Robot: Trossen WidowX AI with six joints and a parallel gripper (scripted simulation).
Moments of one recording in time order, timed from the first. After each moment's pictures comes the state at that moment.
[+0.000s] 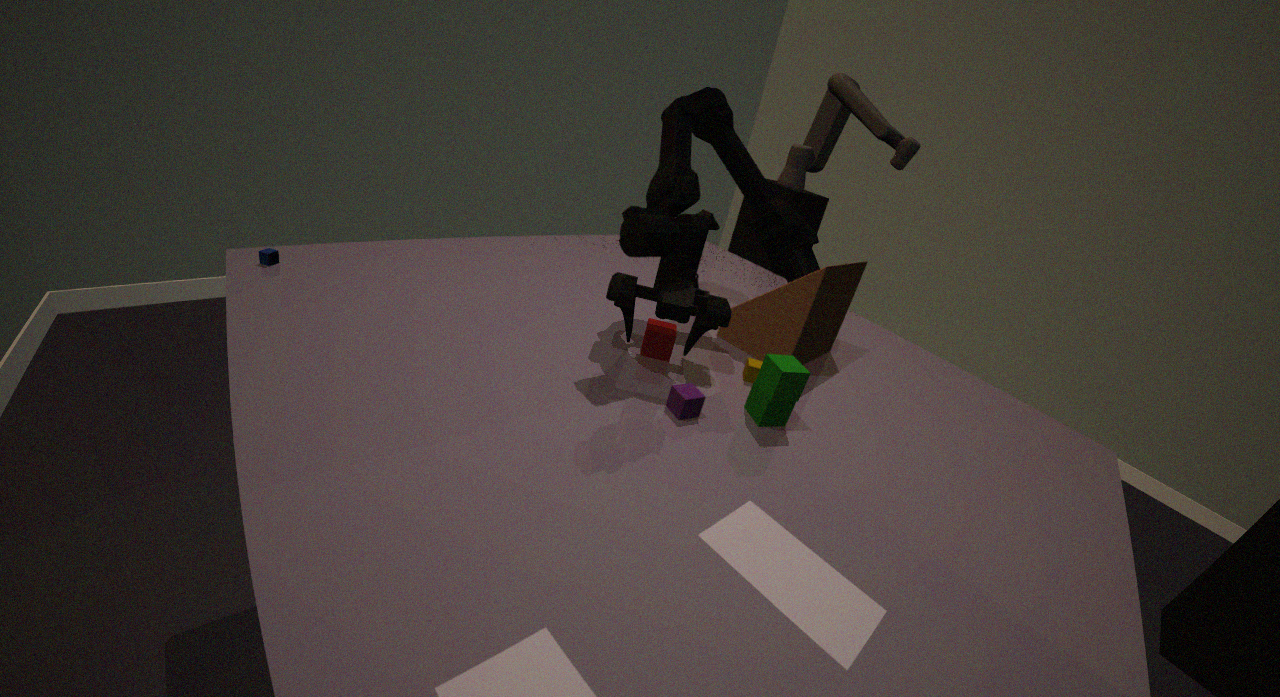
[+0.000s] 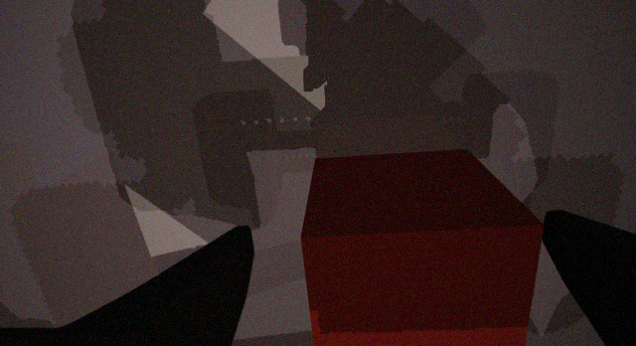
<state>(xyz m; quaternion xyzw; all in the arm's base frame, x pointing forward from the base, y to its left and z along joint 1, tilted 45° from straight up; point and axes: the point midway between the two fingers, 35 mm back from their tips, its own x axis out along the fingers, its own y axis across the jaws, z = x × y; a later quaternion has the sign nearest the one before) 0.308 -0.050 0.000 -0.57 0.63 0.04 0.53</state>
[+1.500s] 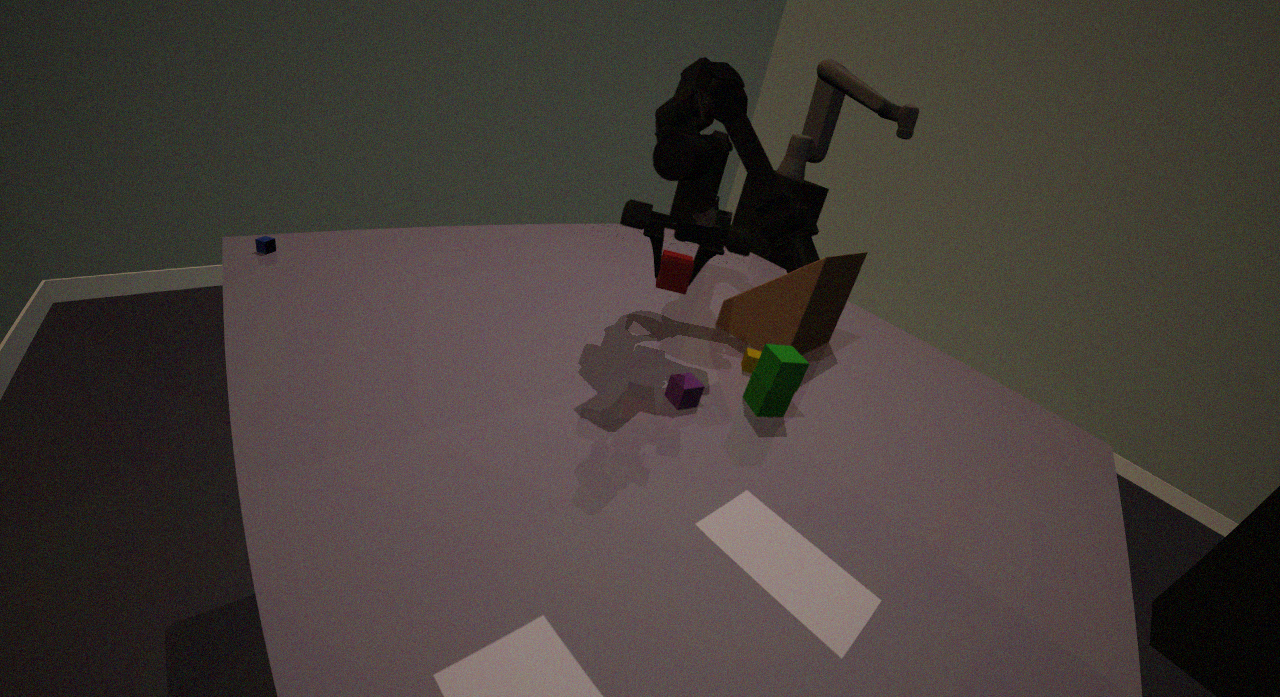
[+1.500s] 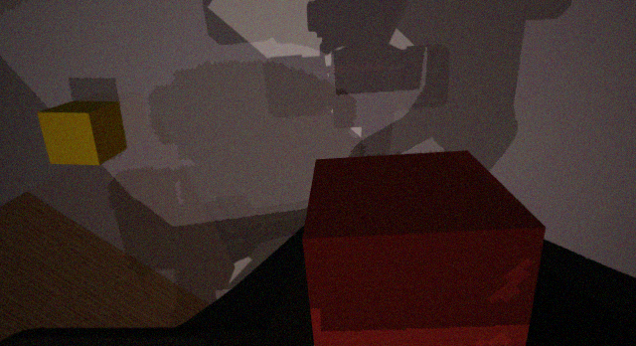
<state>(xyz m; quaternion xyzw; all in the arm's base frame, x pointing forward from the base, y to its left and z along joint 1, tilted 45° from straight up) 0.289 0.018 0.069 -0.57 0.64 0.04 0.52</state>
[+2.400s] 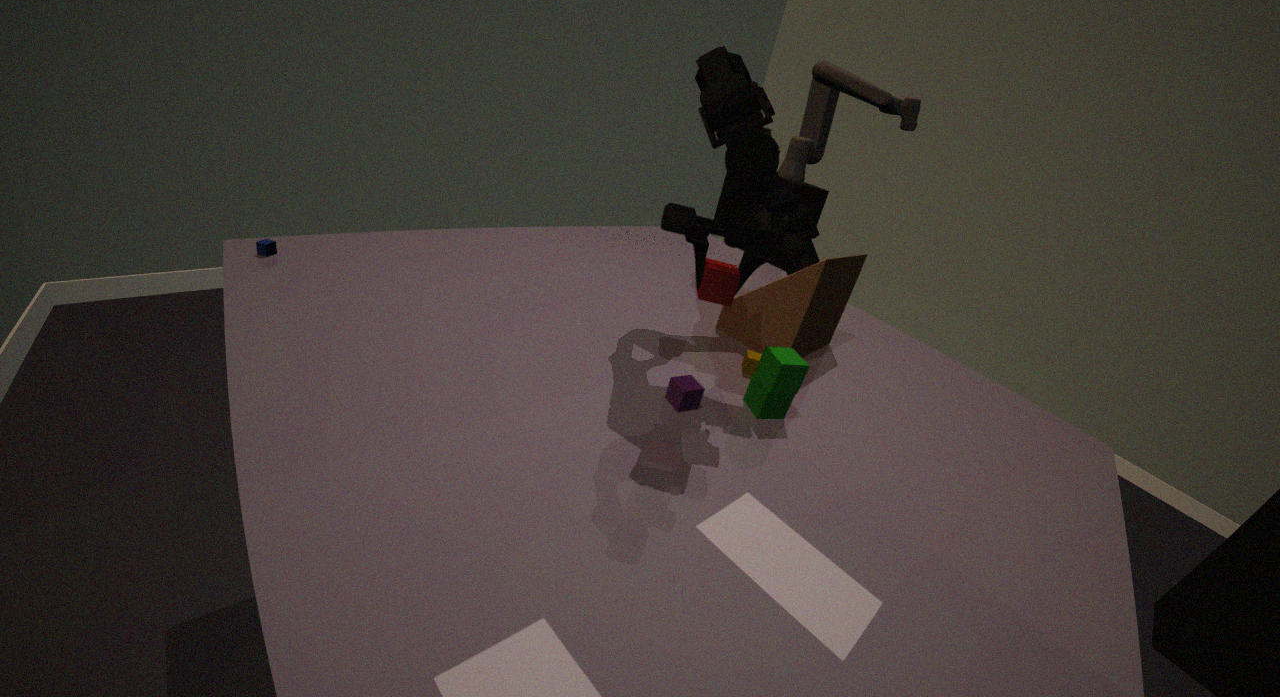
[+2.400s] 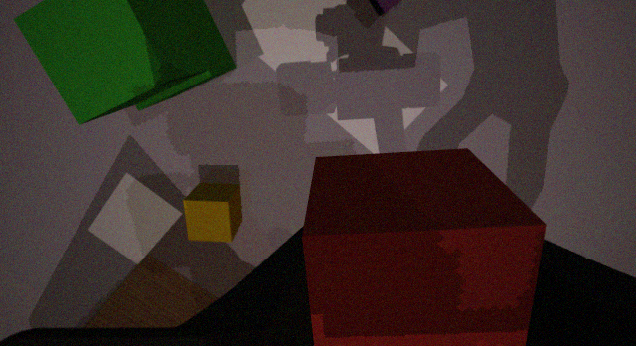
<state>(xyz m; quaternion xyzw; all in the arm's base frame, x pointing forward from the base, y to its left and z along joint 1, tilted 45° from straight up) 0.281 0.095 0.030 -0.56 0.63 0.05 0.53</state>
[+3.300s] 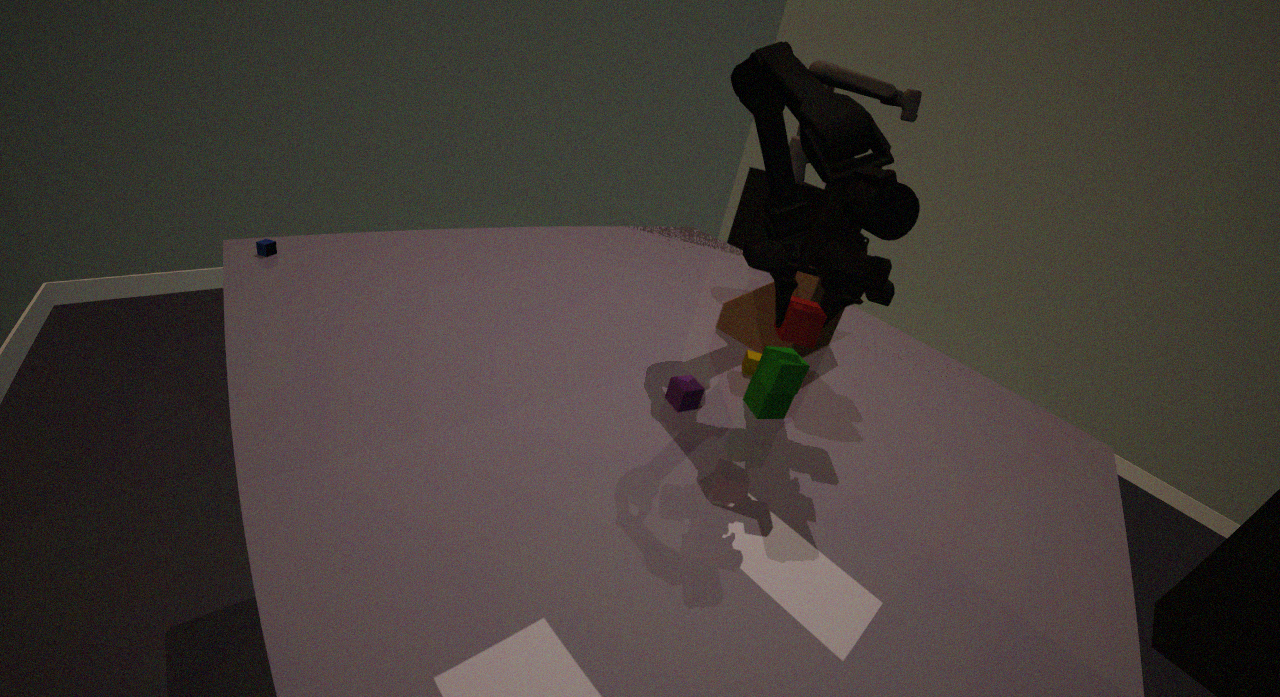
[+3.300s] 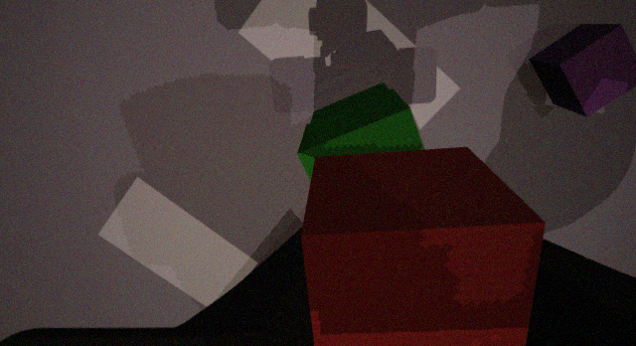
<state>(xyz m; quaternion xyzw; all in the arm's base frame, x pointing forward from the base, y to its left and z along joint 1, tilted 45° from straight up) 0.236 0.170 -0.057 -0.57 0.63 0.05 0.53</state>
